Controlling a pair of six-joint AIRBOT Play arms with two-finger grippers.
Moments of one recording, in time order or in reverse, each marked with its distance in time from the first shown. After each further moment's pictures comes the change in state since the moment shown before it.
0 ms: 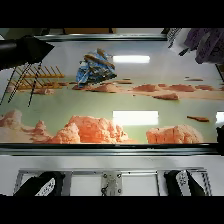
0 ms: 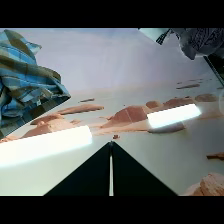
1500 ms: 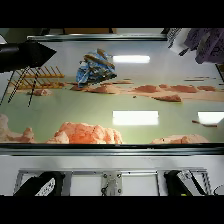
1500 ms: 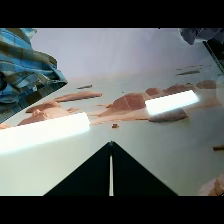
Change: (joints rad) left arm 0.000 0.000 0.000 -0.001 -0.057 -0.002; right arm -0.250 -0.147 0.001 -0.044 0.048 0.258
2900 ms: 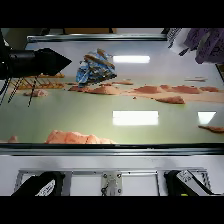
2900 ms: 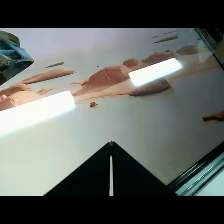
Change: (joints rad) left arm -0.123 -0.002 -0.001 0.008 -0.059 0.000; right arm 0.135 -0.106 0.000 0.081 -0.204 -0.092
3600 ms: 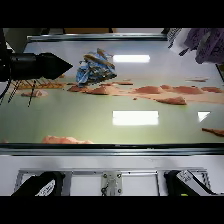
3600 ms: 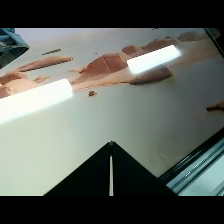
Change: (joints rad) left arm 0.000 0.000 0.000 -0.001 -0.049 0.000; right arm -0.002 -0.007 -0.002 -0.003 0.062 -0.014
